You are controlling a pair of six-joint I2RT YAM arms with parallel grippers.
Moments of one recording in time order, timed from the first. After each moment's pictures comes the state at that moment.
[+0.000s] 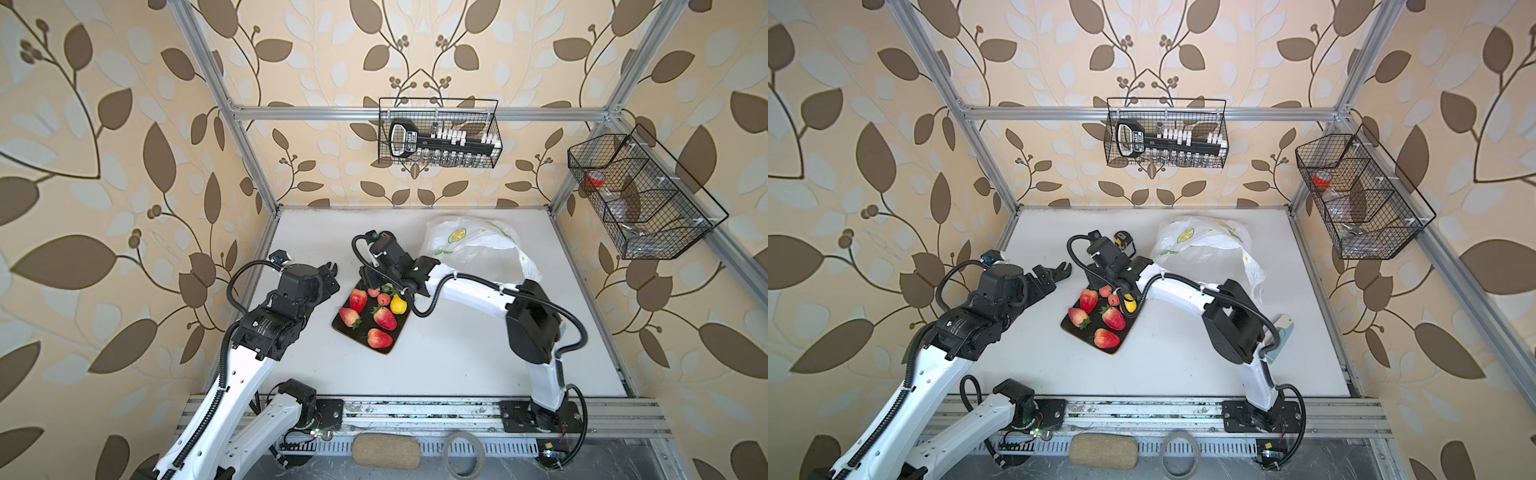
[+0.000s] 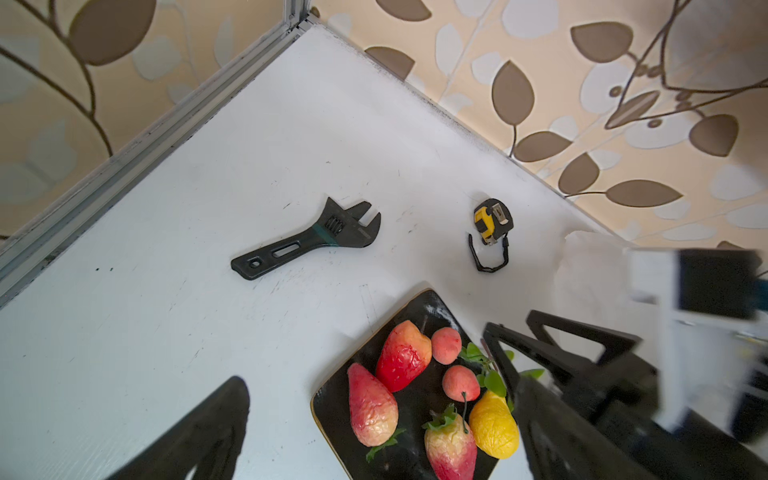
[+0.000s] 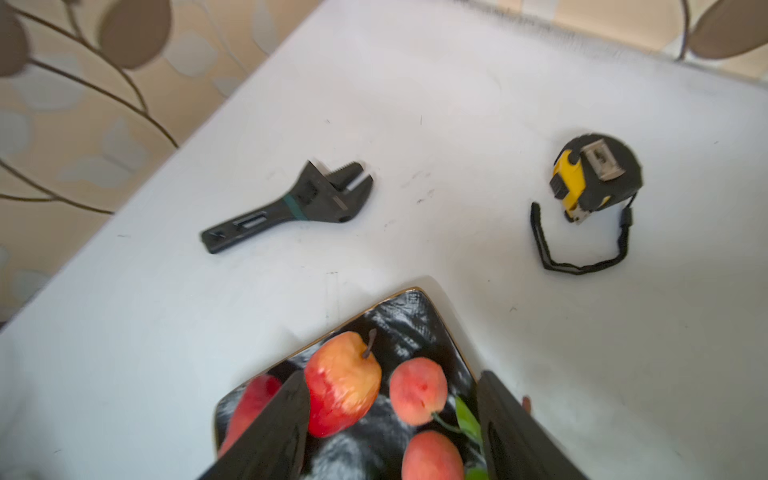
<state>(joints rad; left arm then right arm) -0.35 0.80 0.96 -0.83 -0.34 -0.76 0.91 1.92 1.62 -0.33 0.15 0.31</state>
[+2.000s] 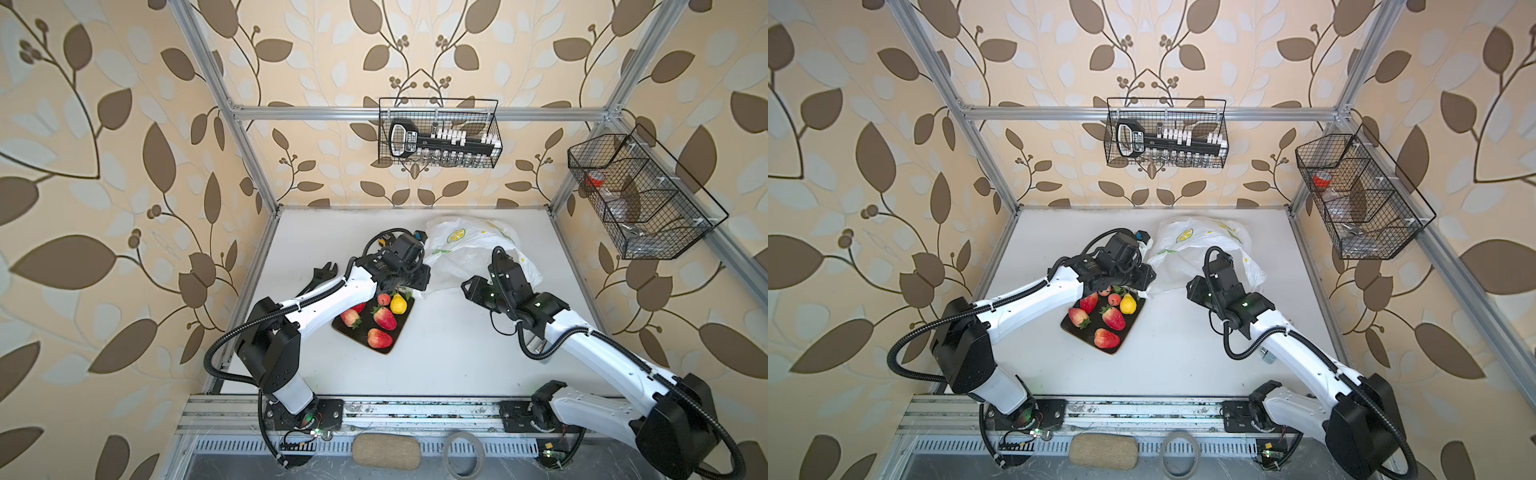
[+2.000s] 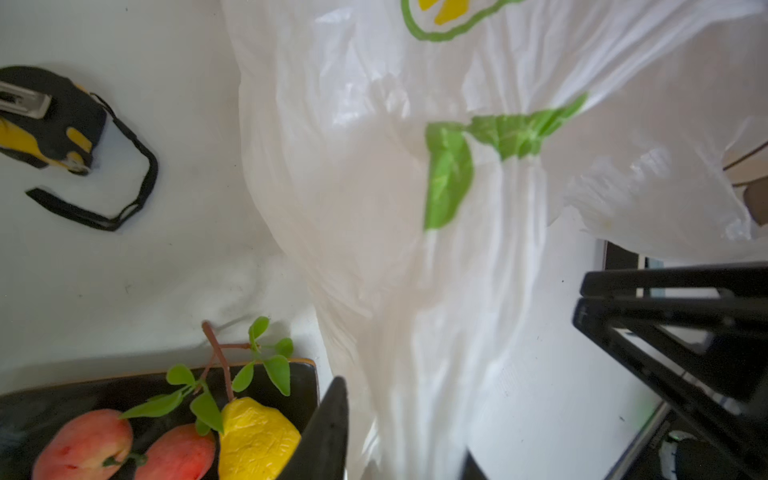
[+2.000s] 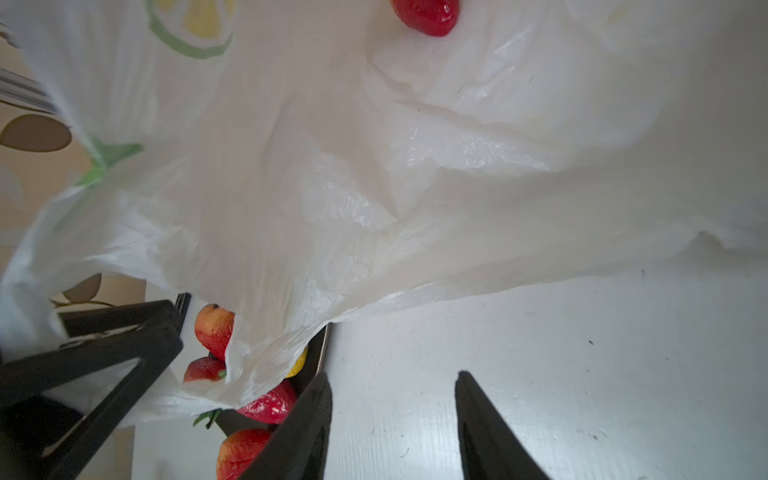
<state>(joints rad) -0.73 1.61 1.30 -0.46 0.08 -0.38 0.48 1.17 0.78 -0.38 0.02 0.86</state>
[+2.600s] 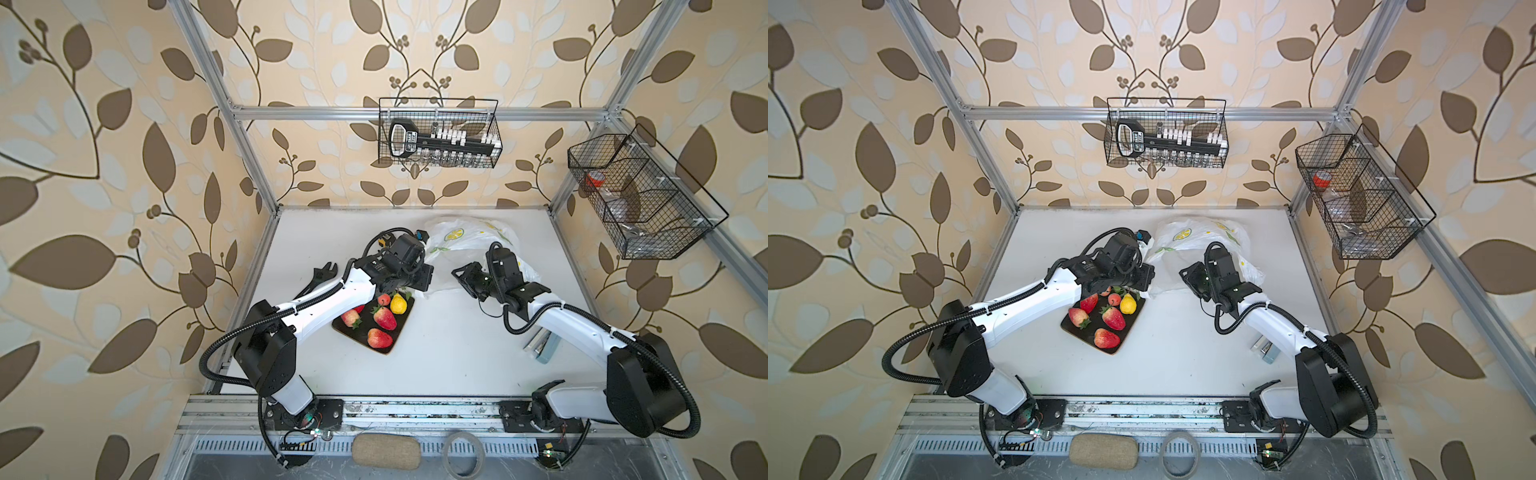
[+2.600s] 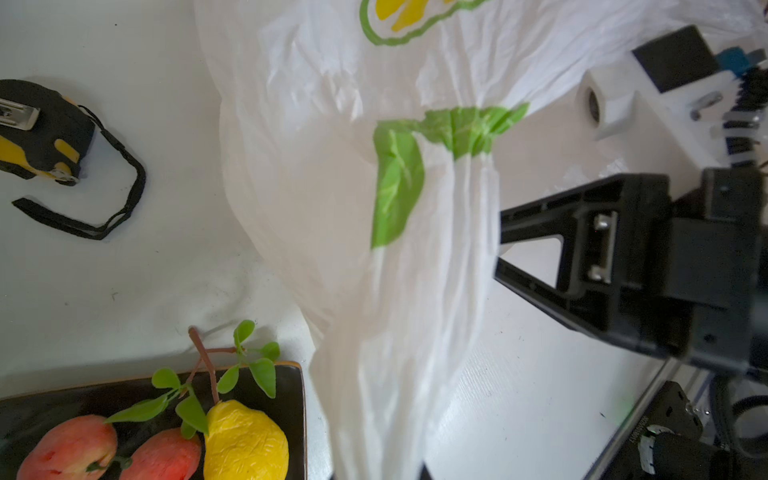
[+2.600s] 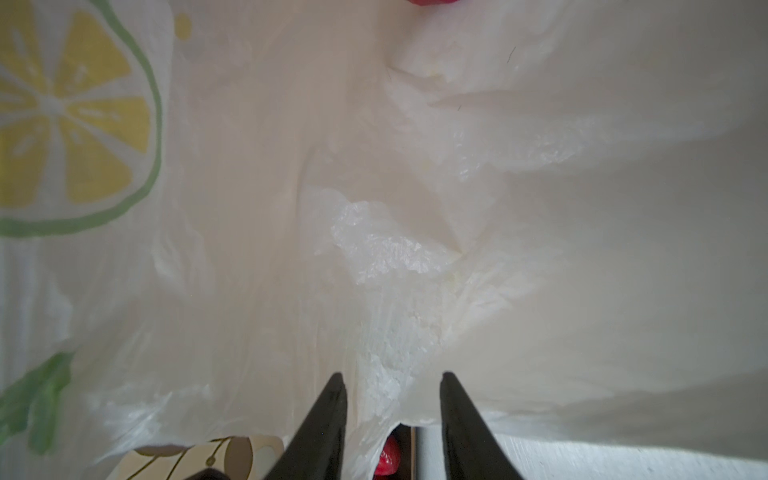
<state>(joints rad) -0.75 1.58 1.29 -0.45 0.08 -0.39 0.37 1.37 0.79 -0.09 -0.18 1.13</state>
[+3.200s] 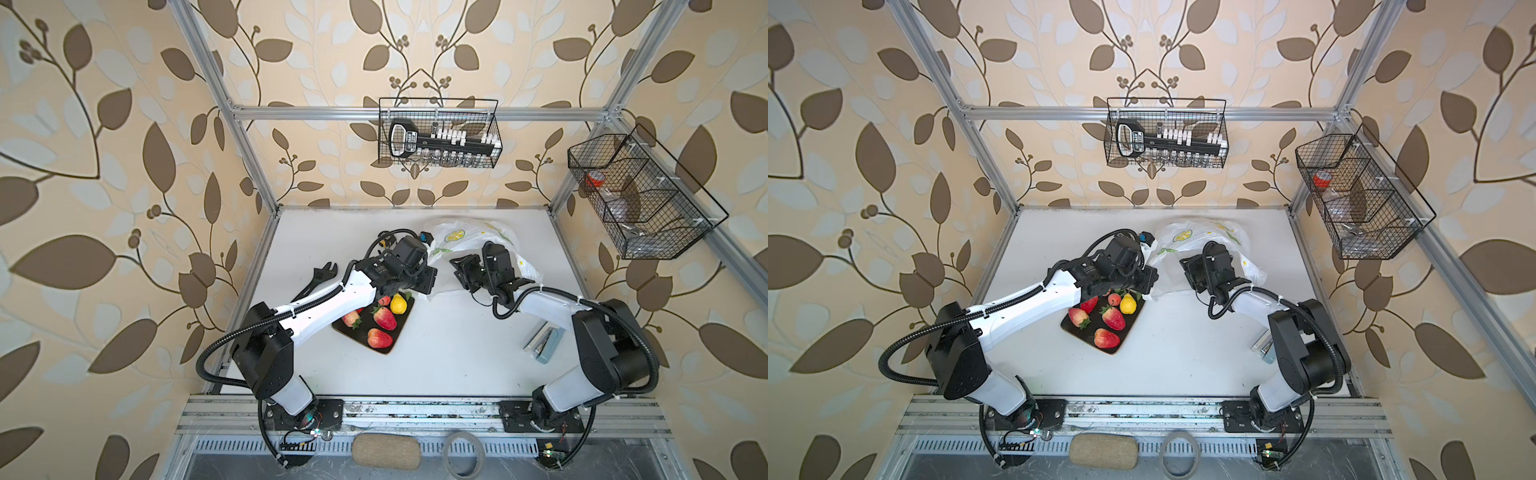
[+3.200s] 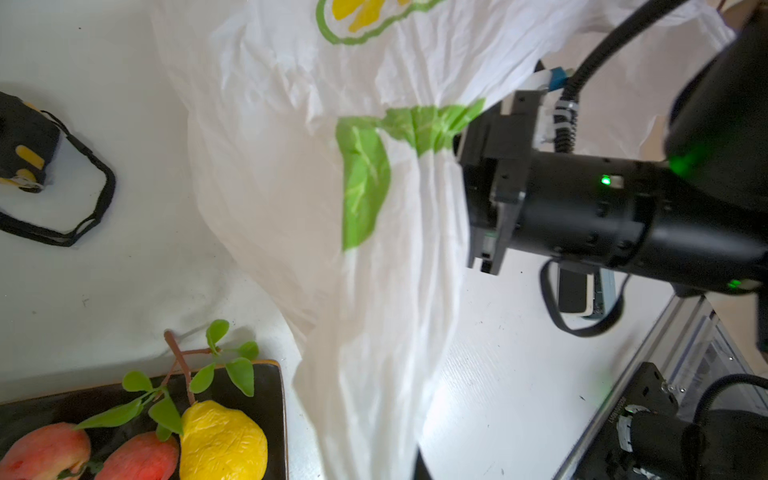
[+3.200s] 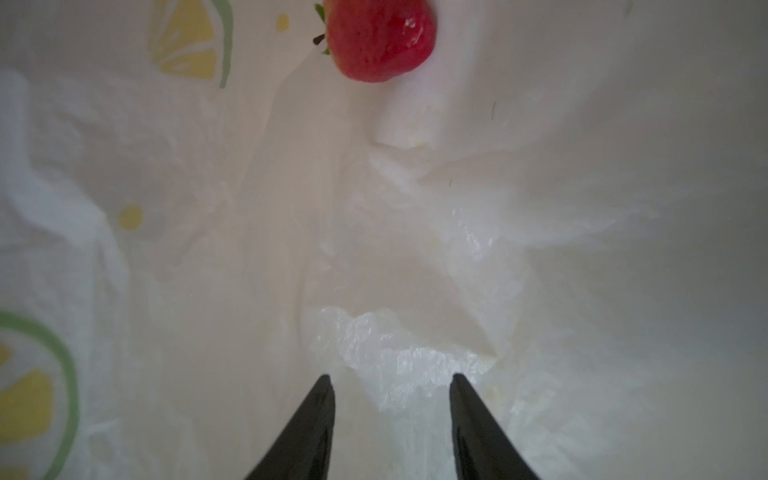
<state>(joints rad) -0.80 1.57 1.29 -0.45 0.10 -0.39 0.31 1.63 0.82 0.19 -0.16 1.39</state>
